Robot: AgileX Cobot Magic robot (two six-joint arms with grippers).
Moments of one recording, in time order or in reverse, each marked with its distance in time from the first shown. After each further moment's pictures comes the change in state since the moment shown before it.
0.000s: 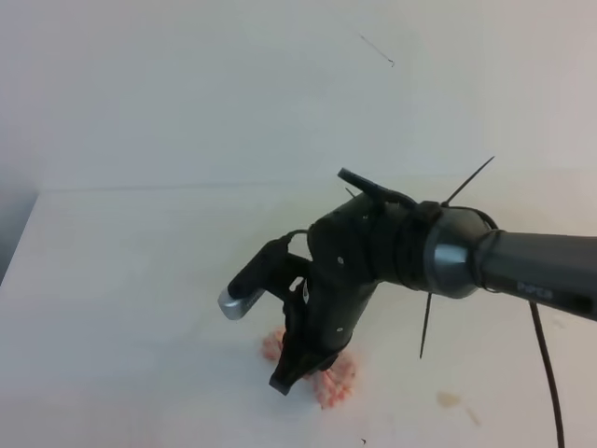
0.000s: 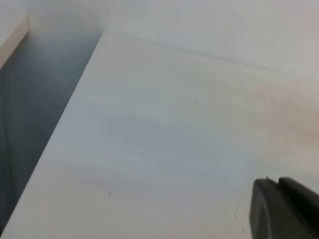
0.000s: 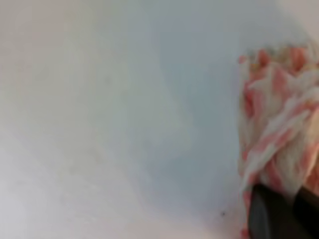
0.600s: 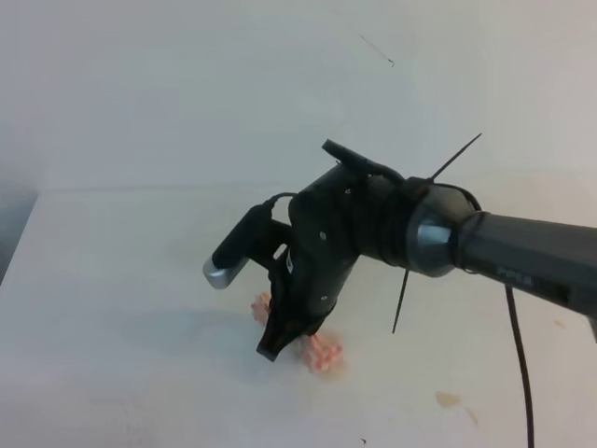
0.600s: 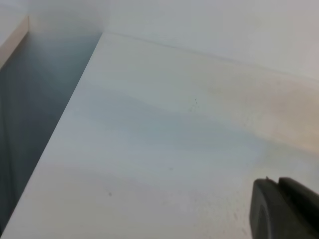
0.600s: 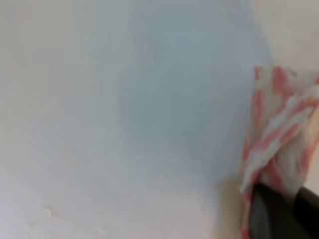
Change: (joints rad) left arm 0.000 0.000 0.000 0.000 -0.001 0.000; right arm 0.000 0.047 -0.138 -0.055 0.054 -0.027
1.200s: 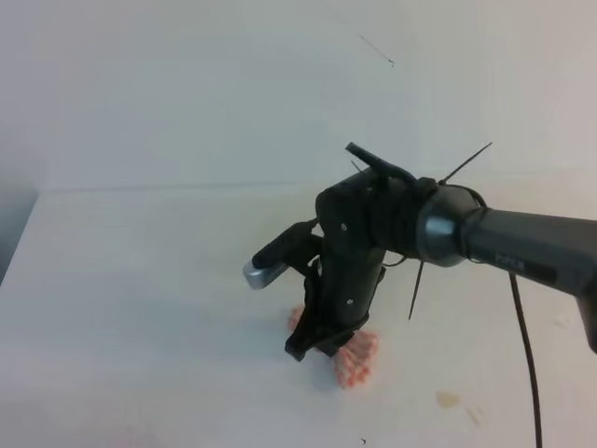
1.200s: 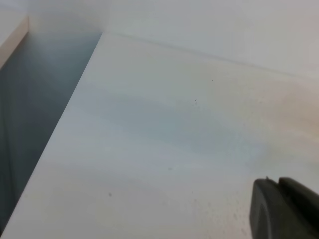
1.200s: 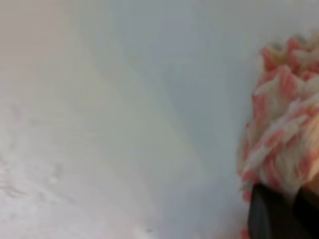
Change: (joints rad) left arm 0.000 0.000 0.000 0.000 0.001 0.000; right arm -0.084 0.085 0.000 0.066 0.093 0.053
